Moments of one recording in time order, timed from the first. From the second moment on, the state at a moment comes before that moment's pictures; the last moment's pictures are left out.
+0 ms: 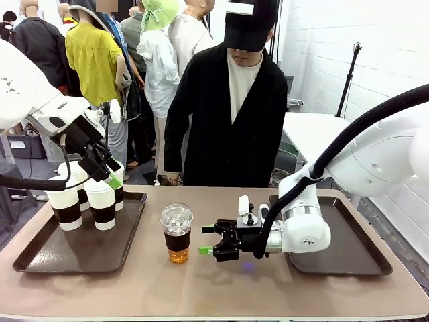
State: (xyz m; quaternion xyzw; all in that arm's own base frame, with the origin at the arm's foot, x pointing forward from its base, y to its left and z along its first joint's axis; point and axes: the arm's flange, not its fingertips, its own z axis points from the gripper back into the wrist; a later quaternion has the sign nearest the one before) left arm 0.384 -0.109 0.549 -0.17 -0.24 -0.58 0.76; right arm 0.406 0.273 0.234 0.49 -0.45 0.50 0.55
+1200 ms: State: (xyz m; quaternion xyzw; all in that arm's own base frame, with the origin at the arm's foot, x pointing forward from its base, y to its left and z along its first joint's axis) left arm 0.384 -0.109 0.549 -0.17 -0.24 -0.58 0.76; right arm 0.418 0.318 0.224 0.50 -0.46 0.48 0.56
